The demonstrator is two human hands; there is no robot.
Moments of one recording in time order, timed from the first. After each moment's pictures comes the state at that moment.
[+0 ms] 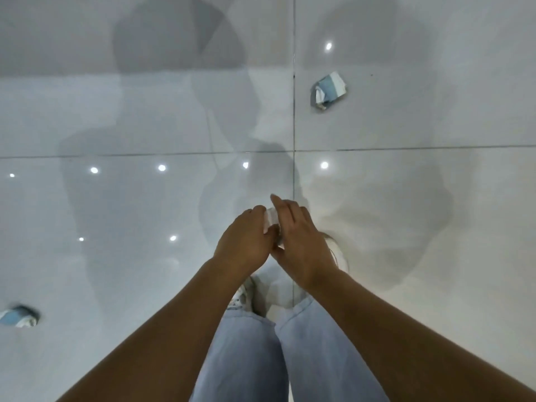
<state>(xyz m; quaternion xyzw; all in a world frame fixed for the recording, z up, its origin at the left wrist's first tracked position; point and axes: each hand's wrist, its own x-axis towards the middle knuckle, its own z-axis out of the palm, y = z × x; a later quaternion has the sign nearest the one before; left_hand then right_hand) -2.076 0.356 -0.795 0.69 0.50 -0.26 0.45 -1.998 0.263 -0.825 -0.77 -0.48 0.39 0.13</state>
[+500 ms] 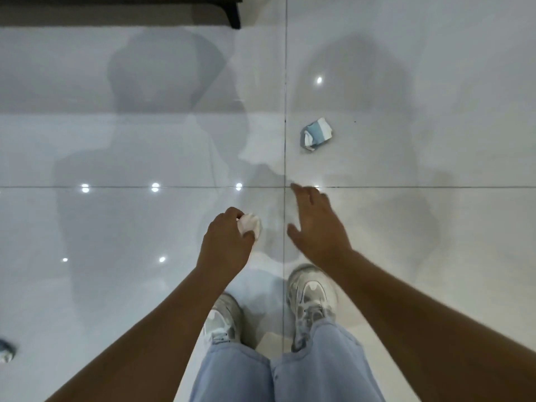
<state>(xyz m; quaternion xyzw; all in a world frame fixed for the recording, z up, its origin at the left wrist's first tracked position) -2.062 0.402 -0.799 0.67 0.59 -0.17 0.43 -1.912 0.318 -0.828 -0.79 -0.47 0.39 0.06</state>
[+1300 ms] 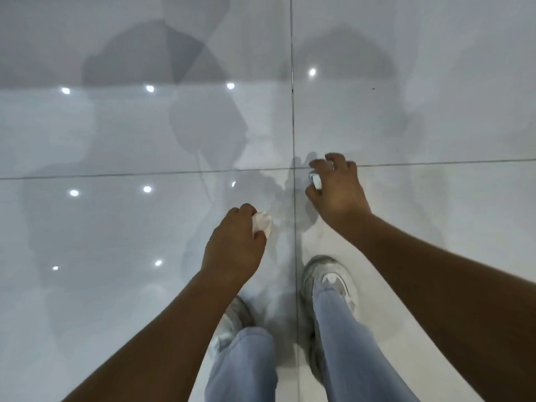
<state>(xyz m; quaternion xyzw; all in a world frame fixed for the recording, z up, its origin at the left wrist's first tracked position) -2.092 0.378 -0.841 0.75 0.51 -0.17 0.40 -1.908 0.317 -0.889 -0.84 -0.42 0.33 0.05</state>
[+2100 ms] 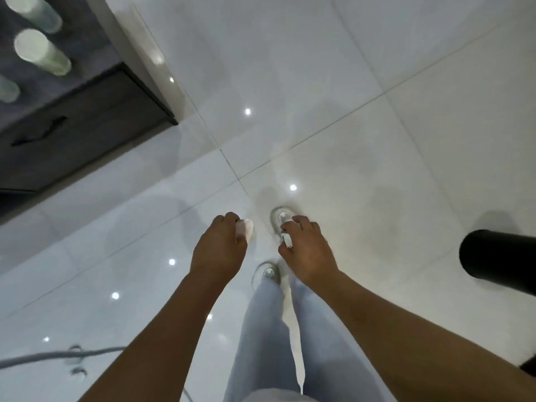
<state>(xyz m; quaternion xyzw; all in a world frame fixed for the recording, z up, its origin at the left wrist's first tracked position) -2.097 0.309 -0.356 0.88 0.30 -0.21 0.31 -2.035 0.144 -0.390 -0.90 -0.21 0.35 0.15</state>
